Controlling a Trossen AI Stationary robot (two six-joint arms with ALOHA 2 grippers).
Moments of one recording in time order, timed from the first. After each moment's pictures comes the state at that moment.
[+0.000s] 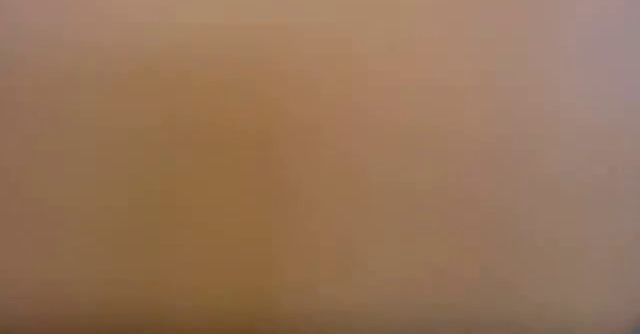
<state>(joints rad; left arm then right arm) 0.14 1.26 1.07 -0.90 -0.25 0.19 0.14 1.41 0.91 -0.22 0.63 0.43</state>
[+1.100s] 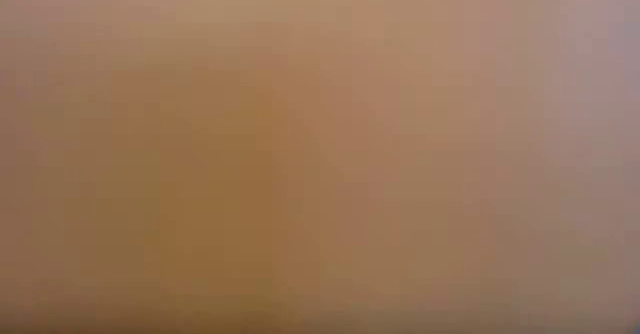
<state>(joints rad) 0.83 1.31 1.17 -0.95 -0.13 0.33 -0.07 1.64 0.92 0.21 0.26 0.16</state>
